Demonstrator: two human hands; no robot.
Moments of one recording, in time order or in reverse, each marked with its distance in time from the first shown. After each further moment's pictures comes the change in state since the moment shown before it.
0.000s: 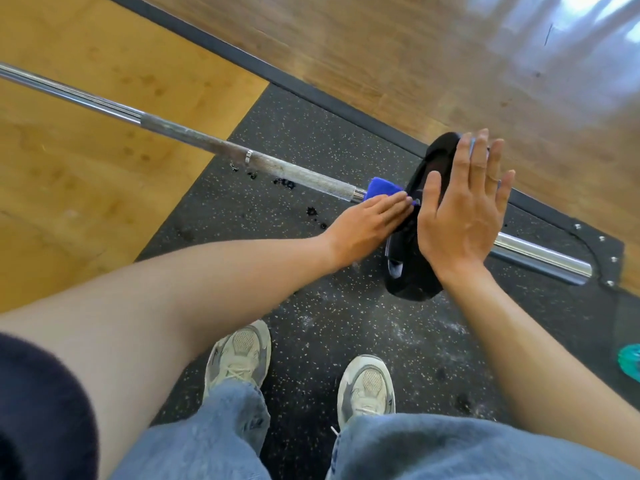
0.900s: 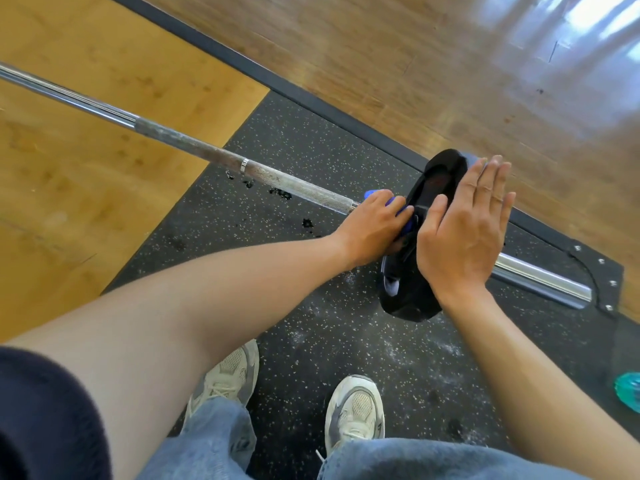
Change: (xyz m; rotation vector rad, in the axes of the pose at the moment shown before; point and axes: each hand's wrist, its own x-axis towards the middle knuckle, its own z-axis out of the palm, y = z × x) left_hand 0.052 -0.012 0.008 -0.344 0.112 -0.187; right_hand 0.012 0.004 0.007 -0.010 -0.035 0.037
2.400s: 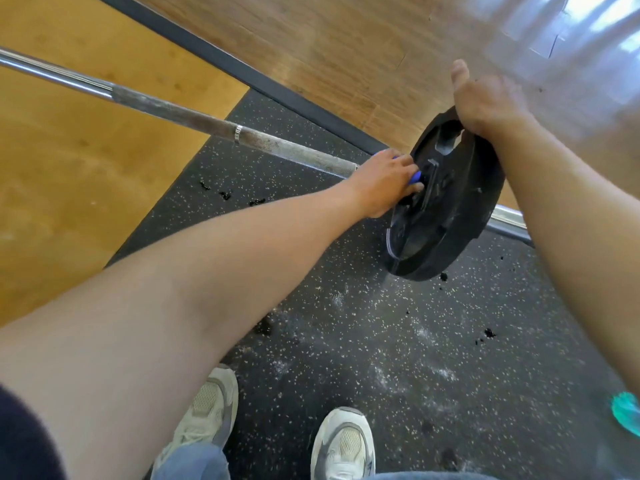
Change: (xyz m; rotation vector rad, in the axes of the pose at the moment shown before) left_hand 0.099 -0.070 -0.005 -0.035 0.008 0.043; right_hand 0.223 -0.017 0.018 0.085 -0.538 0.205
